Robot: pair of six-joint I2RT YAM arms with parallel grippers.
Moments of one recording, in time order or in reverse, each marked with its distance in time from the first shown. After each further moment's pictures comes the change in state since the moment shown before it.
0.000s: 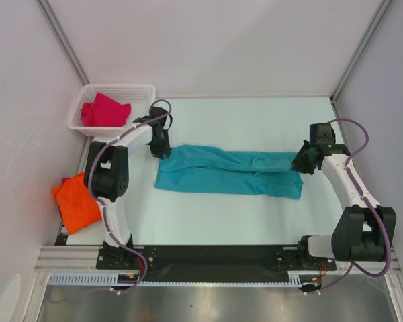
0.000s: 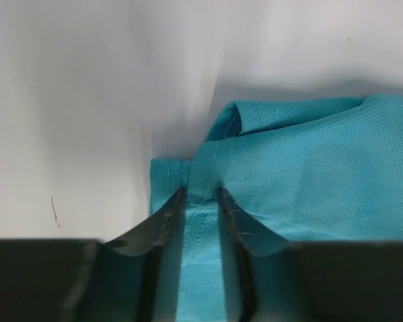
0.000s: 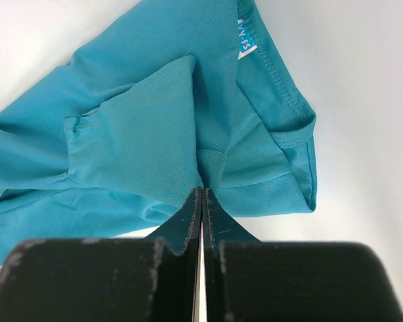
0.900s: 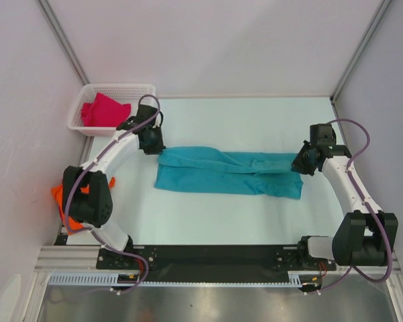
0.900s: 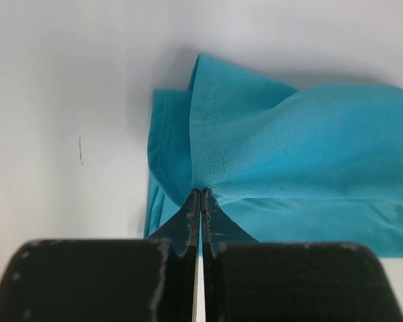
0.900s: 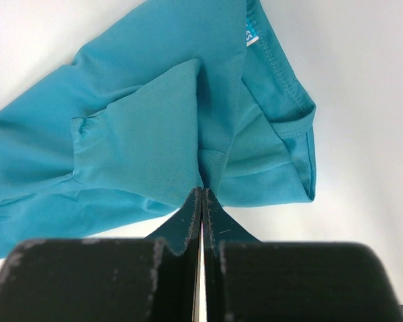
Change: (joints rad) left arm -0.008 -0.291 -0.113 -0.006 0.020 -0.006; right arm 0.008 -0.027 0.000 -0.021 0.001 0.000
